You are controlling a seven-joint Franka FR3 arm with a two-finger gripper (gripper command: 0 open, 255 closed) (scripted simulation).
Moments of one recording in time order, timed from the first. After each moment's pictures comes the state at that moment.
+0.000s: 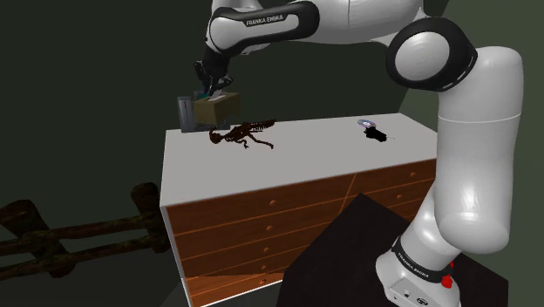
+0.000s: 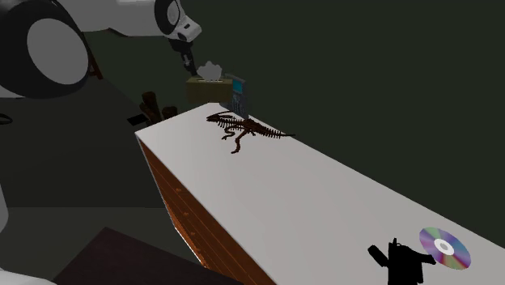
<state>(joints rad) 0.18 0.40 0.03 -1.41 -0.05 2.22 1.23</state>
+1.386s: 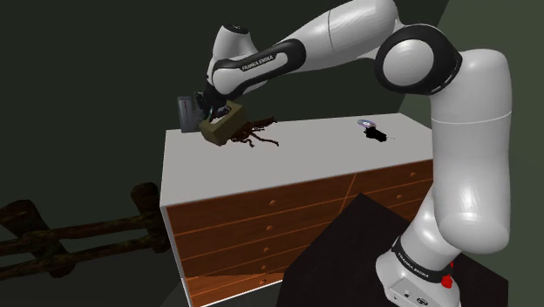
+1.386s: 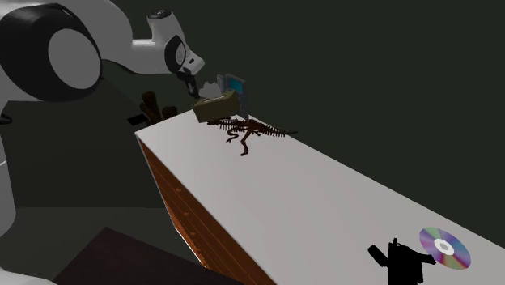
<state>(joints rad) 0.19 0.46 0.03 -1.60 -0.06 2.48 1.24</state>
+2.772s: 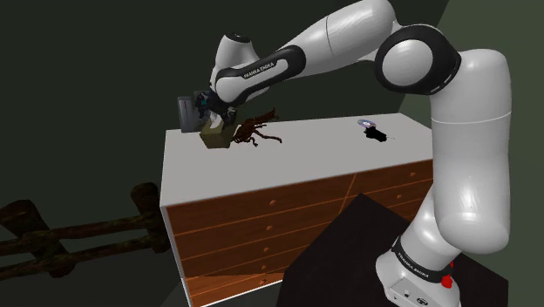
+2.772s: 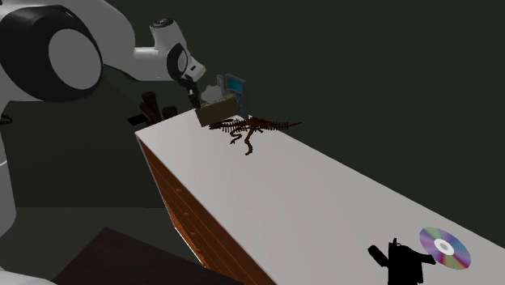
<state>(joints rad) 0.18 0.46 0.03 -1.65 -0.06 2.51 1.25</state>
